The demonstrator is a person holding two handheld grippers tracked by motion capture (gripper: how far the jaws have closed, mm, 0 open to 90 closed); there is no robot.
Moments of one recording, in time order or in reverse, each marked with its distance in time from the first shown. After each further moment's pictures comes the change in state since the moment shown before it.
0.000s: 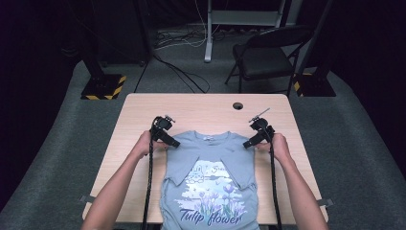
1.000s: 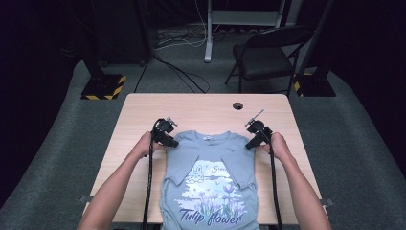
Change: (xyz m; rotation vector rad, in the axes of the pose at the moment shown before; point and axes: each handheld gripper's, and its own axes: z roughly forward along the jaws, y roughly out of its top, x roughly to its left) left arm -0.012 -0.005 -0.004 -0.030 -0.042 0.110; right arm 0.014 0.001 -0.001 0.081 0.008 -0.119
